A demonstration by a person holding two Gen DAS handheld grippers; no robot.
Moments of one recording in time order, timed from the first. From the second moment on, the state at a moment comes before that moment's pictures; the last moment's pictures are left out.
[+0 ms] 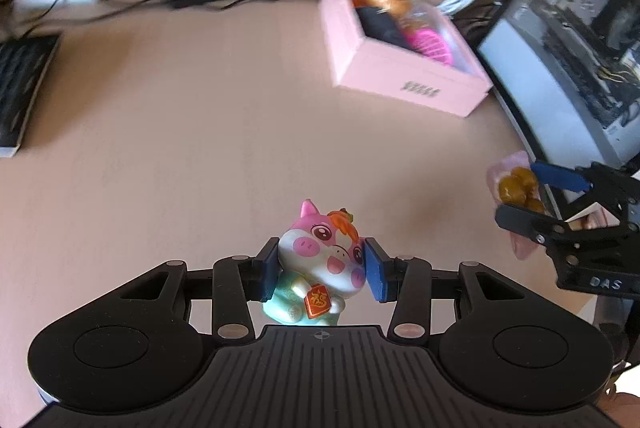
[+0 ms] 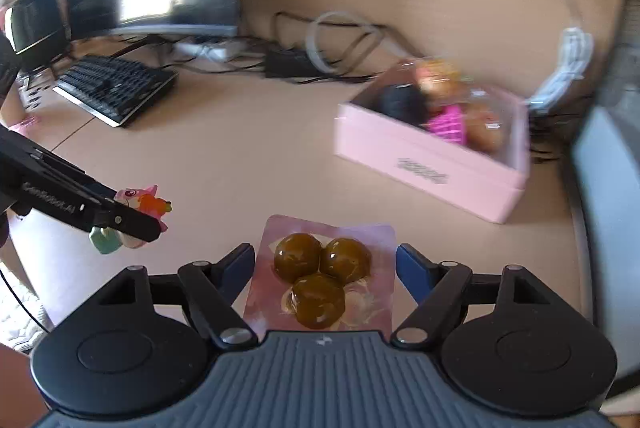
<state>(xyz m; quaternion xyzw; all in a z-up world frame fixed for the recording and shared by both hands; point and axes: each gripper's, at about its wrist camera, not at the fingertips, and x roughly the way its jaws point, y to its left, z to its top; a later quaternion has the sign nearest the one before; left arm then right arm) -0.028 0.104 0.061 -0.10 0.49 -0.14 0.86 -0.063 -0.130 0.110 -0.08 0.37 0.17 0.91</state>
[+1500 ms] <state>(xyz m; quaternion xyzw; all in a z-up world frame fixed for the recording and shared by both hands) 0.029 0.051 0.066 -0.12 0.43 -0.13 0.89 -0.052 -0.236 0.151 0.04 0.34 0.09 0.94</state>
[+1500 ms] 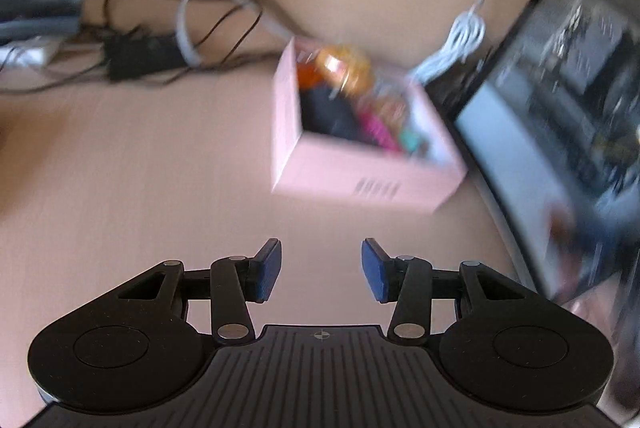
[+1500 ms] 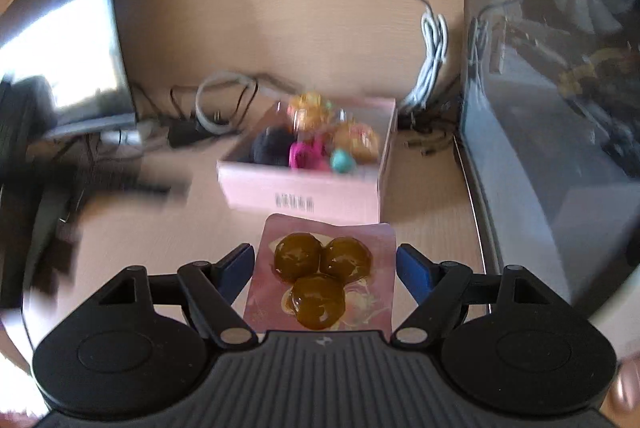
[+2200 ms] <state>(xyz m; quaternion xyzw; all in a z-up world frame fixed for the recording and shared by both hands) -0.001 0.088 0.055 -0.17 0.44 -0.09 0.88 0.084 -0.232 0.186 0.04 0.27 0.04 0.96</state>
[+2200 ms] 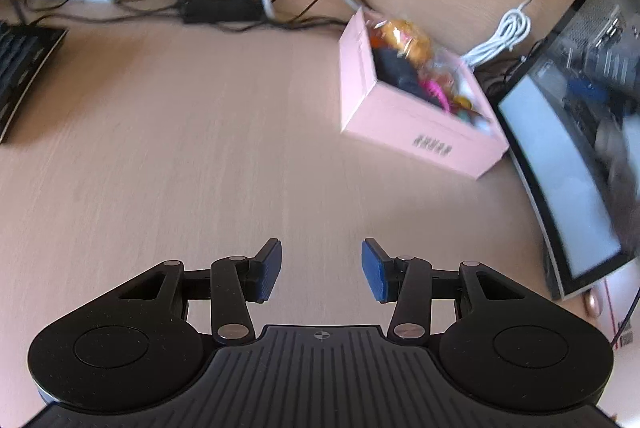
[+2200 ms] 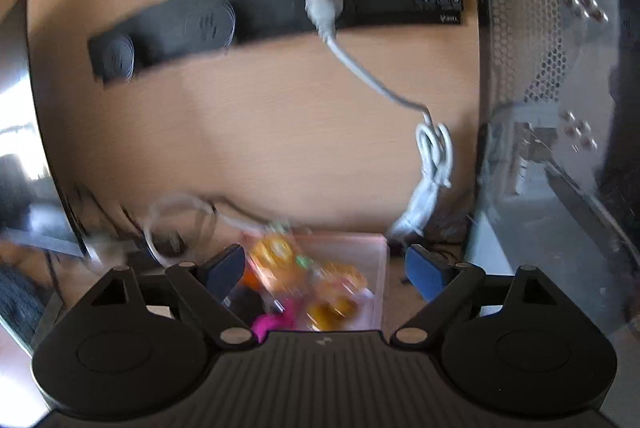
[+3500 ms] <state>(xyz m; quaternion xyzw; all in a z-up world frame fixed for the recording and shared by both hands) 0.154 0.099 0.055 -0.08 0.40 -0.05 0.91 0.088 -0.157 0.067 -0.14 0.35 -0.02 0.92</state>
